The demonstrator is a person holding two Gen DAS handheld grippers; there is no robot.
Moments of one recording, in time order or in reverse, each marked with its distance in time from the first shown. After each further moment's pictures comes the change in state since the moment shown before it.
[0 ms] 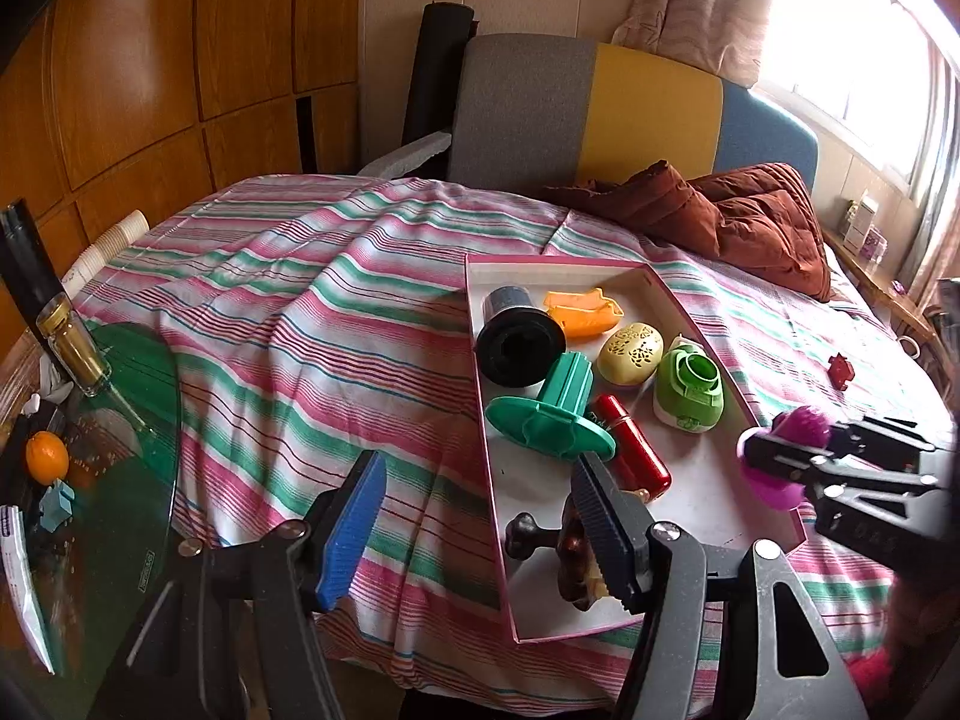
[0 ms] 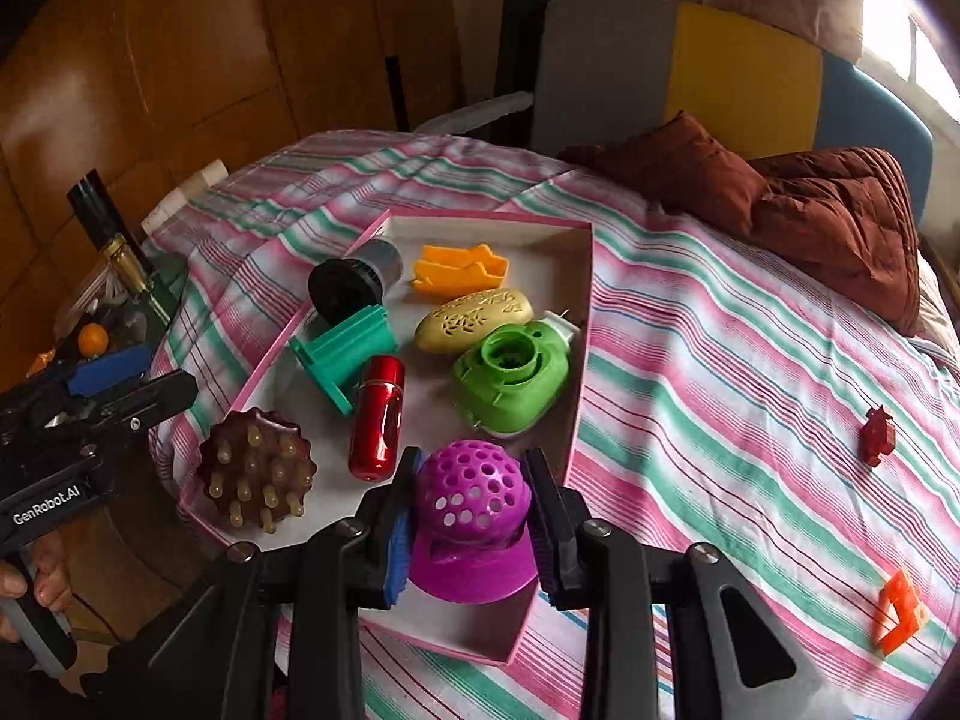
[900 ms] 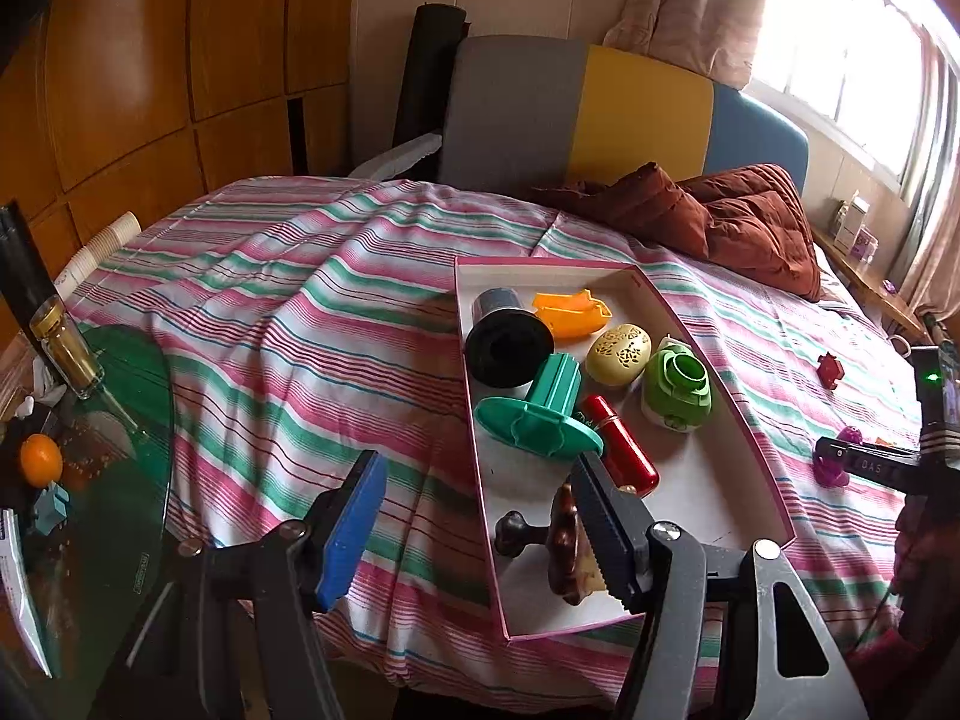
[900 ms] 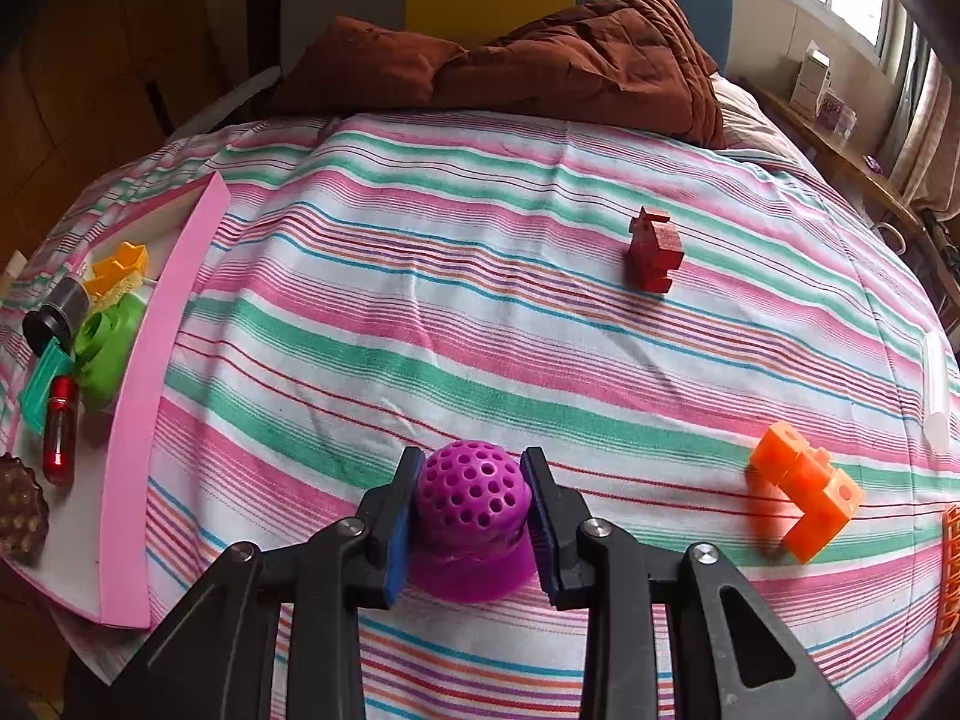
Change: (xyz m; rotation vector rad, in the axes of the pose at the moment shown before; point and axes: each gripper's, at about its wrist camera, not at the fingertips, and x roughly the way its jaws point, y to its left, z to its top) left arm -0.004 -0.002 0.000 0.006 -0.001 -0.024; right arm 0.000 -0.159 -0.056 0.373 0.096 -0.301
